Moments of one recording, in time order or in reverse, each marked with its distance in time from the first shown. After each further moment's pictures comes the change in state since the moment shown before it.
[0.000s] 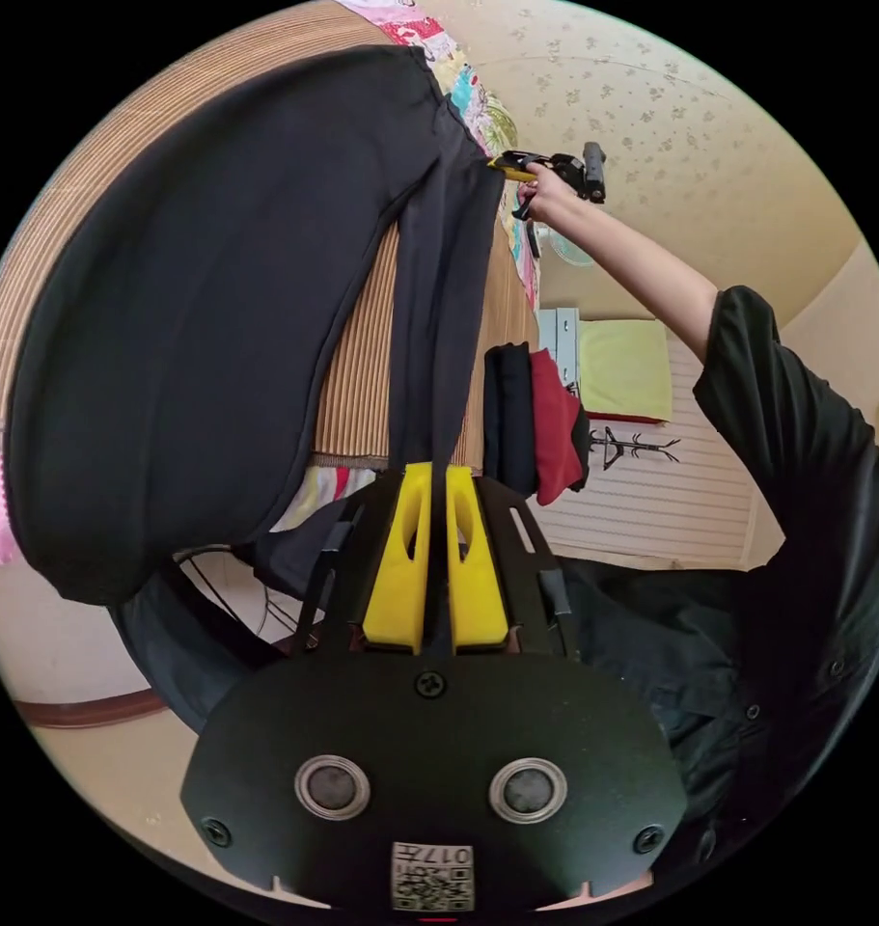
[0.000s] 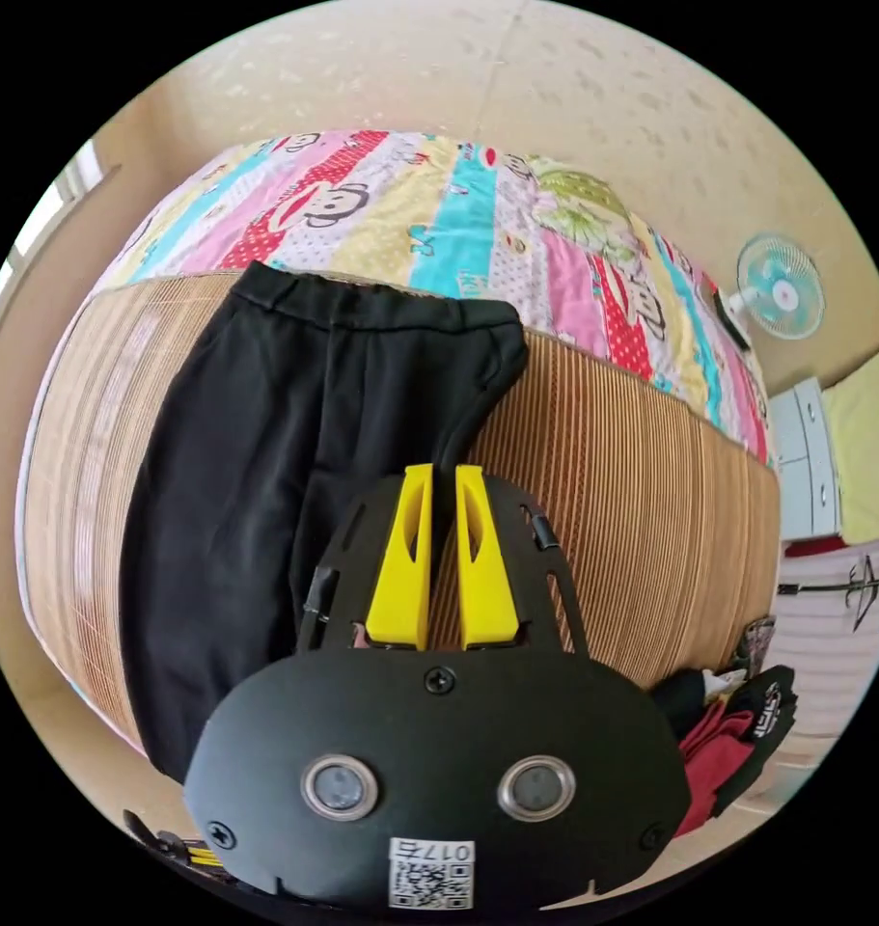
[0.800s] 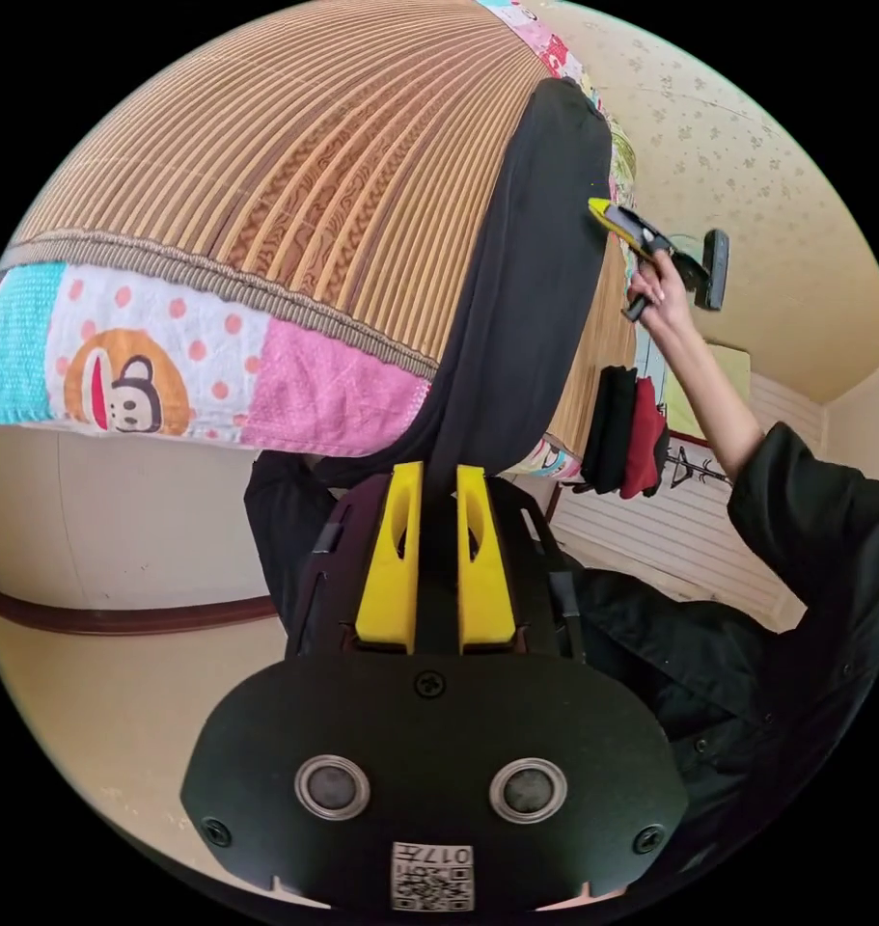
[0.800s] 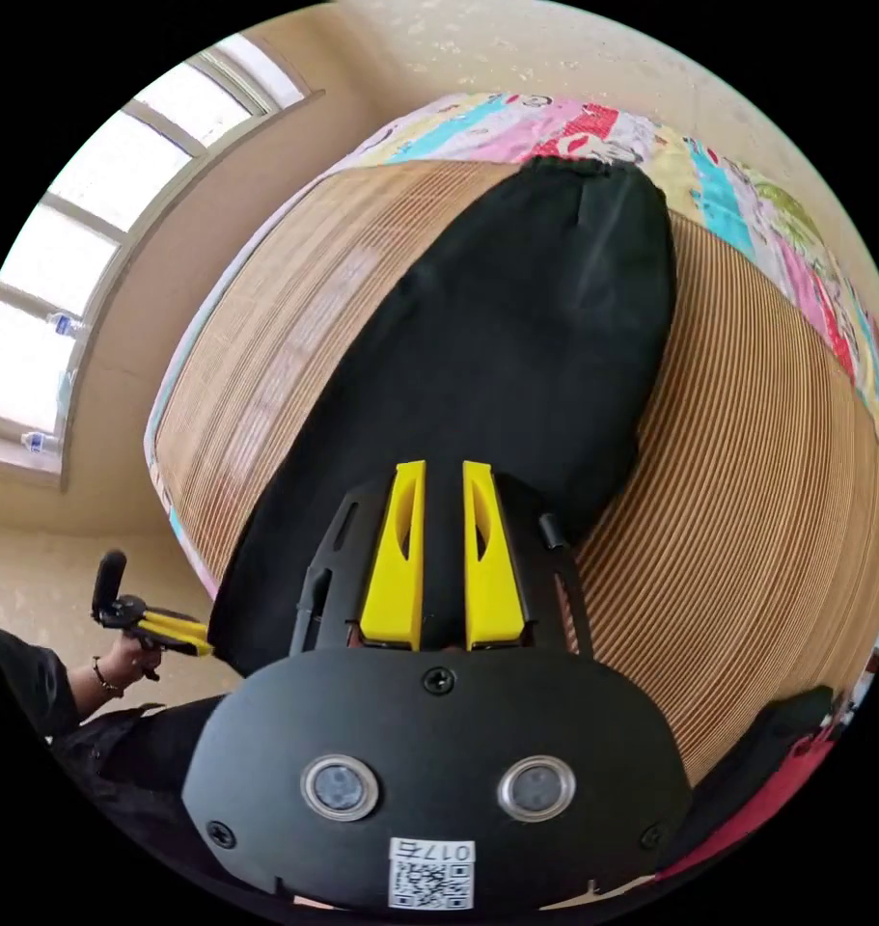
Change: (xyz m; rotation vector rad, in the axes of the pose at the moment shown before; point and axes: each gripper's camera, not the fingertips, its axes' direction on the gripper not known) left arm -0.016 0.027 -0.151 -0.064 -0.212 -0.160; right arm -0.123 0.187 0.065 -0.141 -0.520 -0.197
